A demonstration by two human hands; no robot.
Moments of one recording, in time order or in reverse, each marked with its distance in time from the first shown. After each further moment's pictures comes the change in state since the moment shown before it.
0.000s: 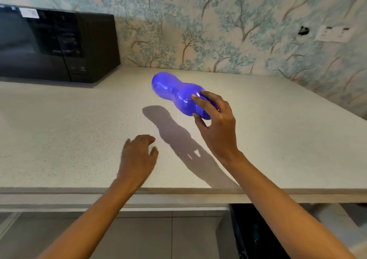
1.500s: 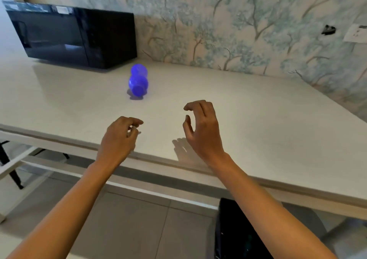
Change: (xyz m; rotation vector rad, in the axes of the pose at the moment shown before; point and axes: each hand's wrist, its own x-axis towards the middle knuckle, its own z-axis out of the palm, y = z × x) left_hand -0.069 0.103 0.022 -0.043 0.231 -0.086; right_hand -0.052 0.066 -0.085 0.212 -0.105 -0.079
